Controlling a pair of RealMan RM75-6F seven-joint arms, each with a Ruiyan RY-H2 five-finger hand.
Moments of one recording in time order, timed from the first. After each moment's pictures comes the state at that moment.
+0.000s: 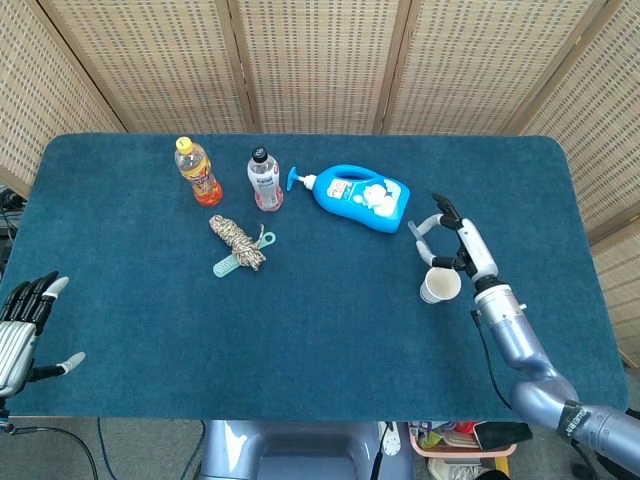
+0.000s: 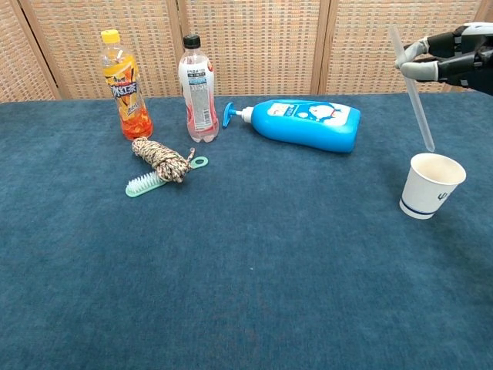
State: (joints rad) left arm -0.10 -1.04 0.00 -1.68 1.56 1.47 -0.08; right arm 0.55 -1.32 0.44 -1.53 -1.15 0.80 0.69
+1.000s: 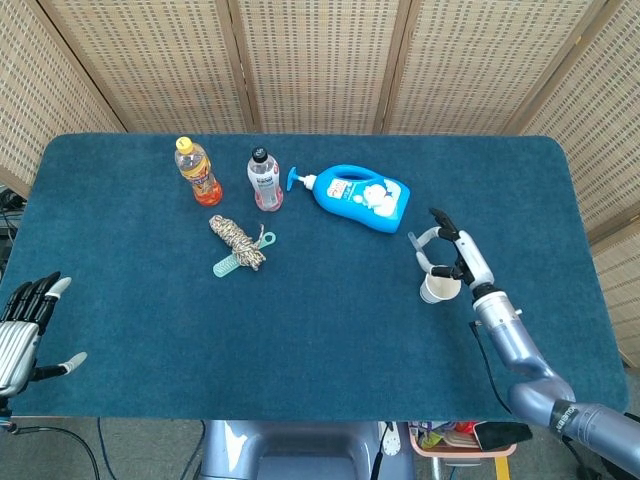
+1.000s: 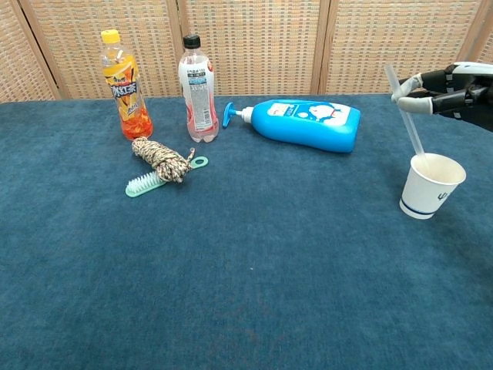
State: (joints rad) left arm -0.10 -1.05 0.00 -1.69 1.56 1.46 -0.06; right arm 0.58 -1.40 0.36 -1.38 -1.22 0.78 0.82
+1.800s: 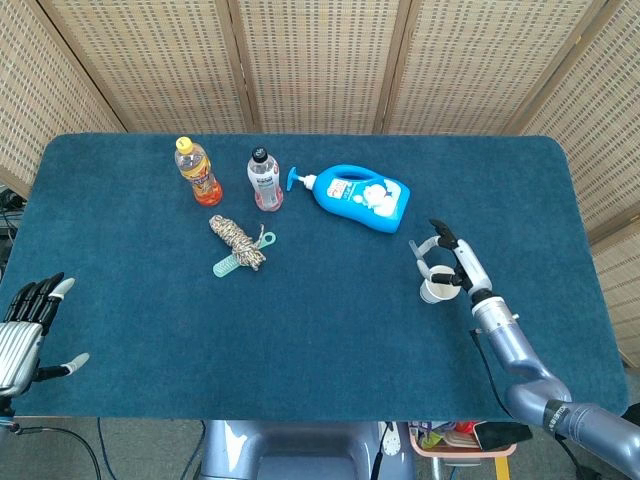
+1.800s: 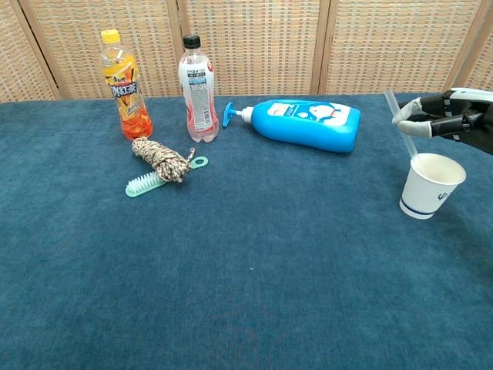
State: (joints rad) left arm -0.11 -1.05 0.00 -1.69 1.56 1.45 -0.05; right arm 0.58 -1.45 0.30 -1.27 -1.27 0.77 0.91
